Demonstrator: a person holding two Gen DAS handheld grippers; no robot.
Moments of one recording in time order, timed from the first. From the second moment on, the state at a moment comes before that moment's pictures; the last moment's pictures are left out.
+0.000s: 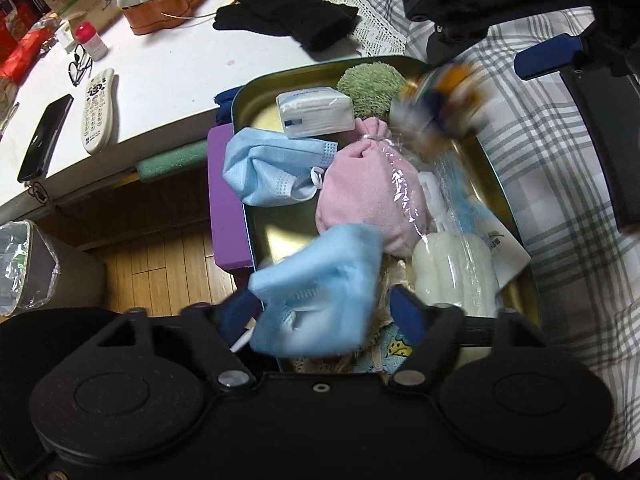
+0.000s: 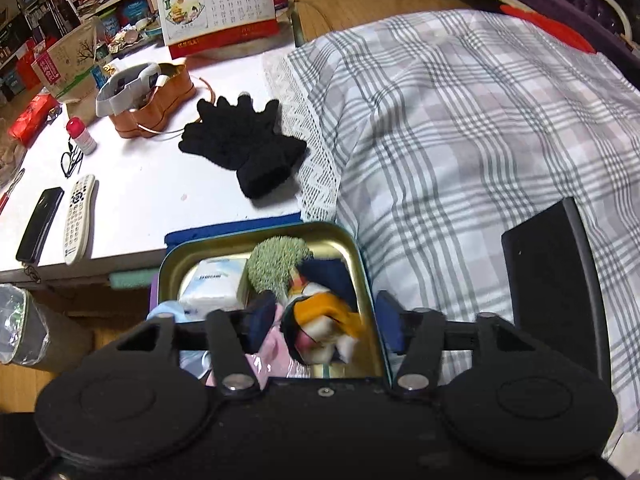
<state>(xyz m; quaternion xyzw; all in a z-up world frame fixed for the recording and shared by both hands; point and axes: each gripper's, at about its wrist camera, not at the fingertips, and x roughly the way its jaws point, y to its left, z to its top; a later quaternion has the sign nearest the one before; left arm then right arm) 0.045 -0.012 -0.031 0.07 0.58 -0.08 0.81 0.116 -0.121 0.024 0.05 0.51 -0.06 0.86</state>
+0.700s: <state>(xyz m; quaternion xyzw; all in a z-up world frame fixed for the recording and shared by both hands) -0.017 0.009 0.024 0.06 0.52 -0.09 0.85 -0.011 -0.147 0.064 0.06 0.49 -0.18 0.85</state>
